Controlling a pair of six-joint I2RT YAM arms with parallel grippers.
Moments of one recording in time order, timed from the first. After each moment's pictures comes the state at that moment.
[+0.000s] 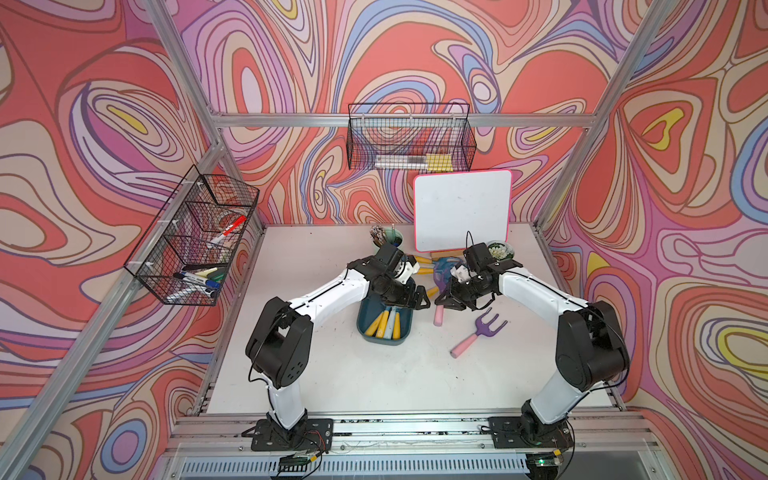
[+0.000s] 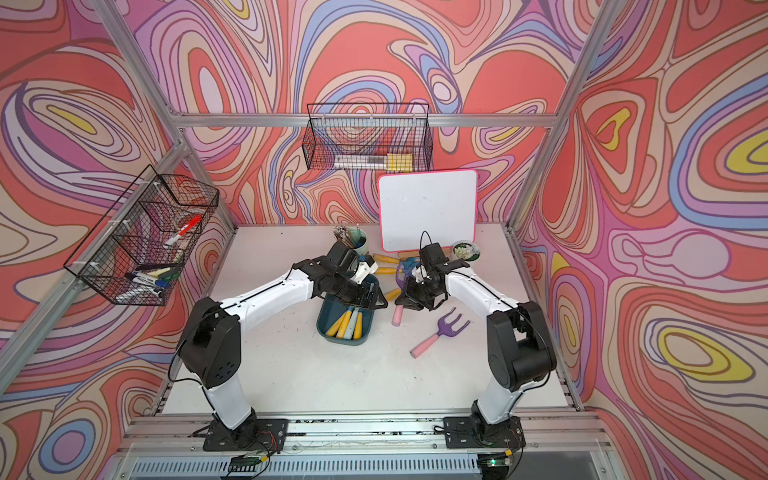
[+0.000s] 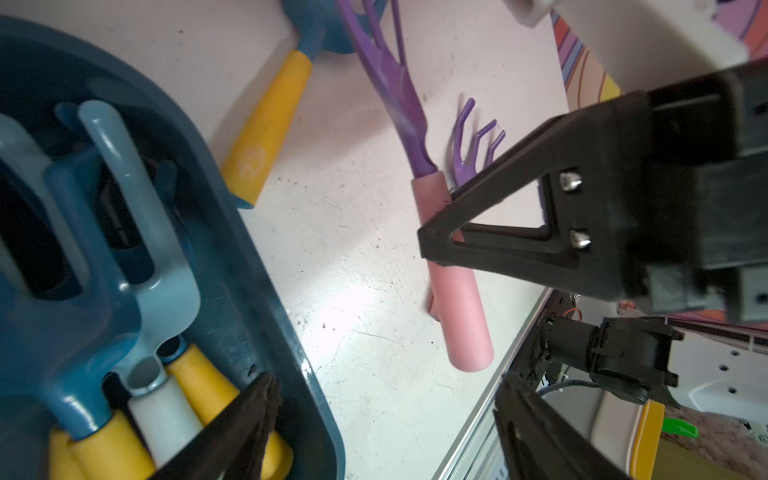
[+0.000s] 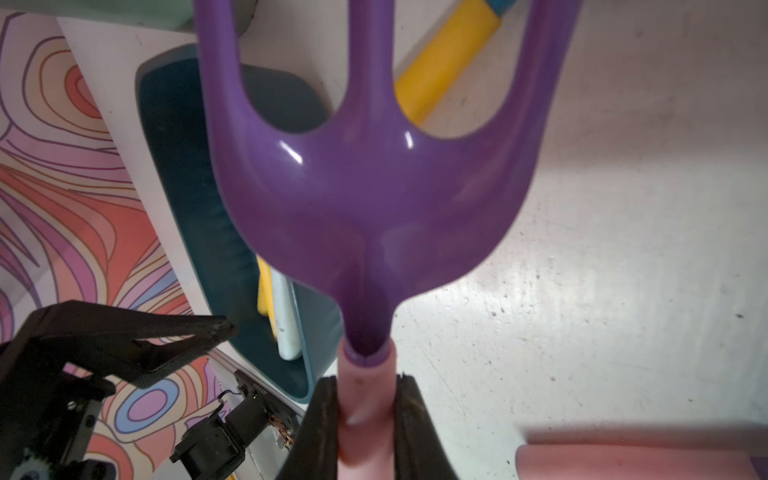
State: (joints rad) left arm -0.62 1.81 1.41 -0.61 0.58 -0.32; right arm 0.30 1.69 1.22 -0.73 -0.57 0.62
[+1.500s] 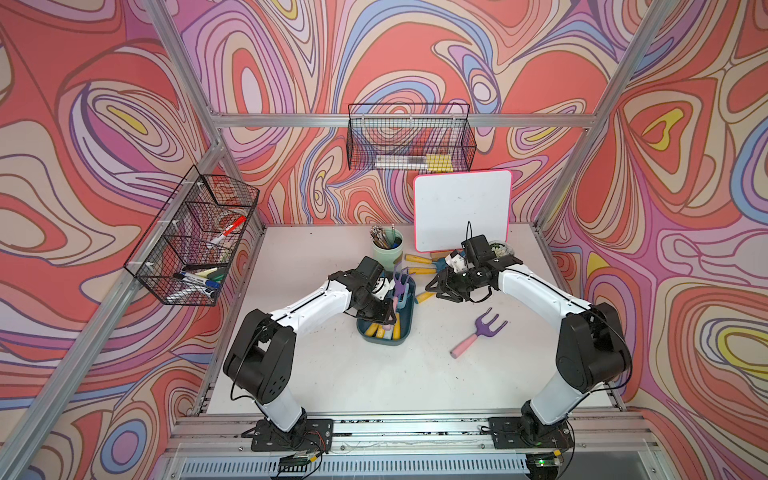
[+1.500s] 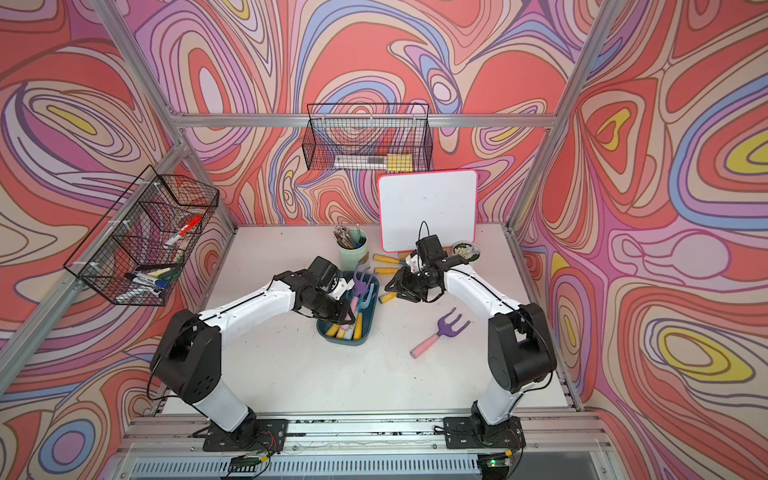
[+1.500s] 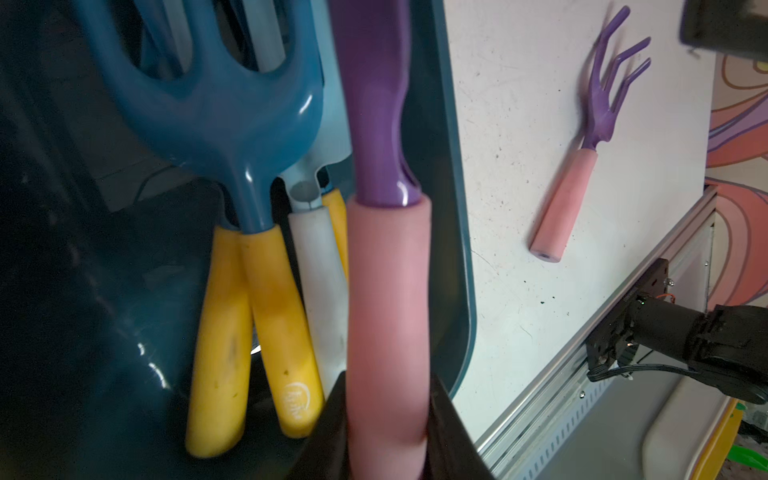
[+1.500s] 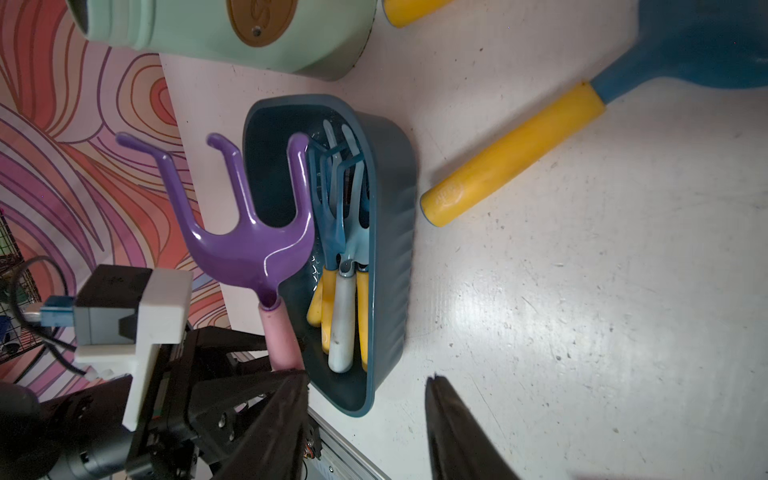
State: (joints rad) left arm -0.54 1.65 1.18 -0.74 0.40 -0.27; right arm 0.33 1.68 1.28 -0.65 -0.58 0.64
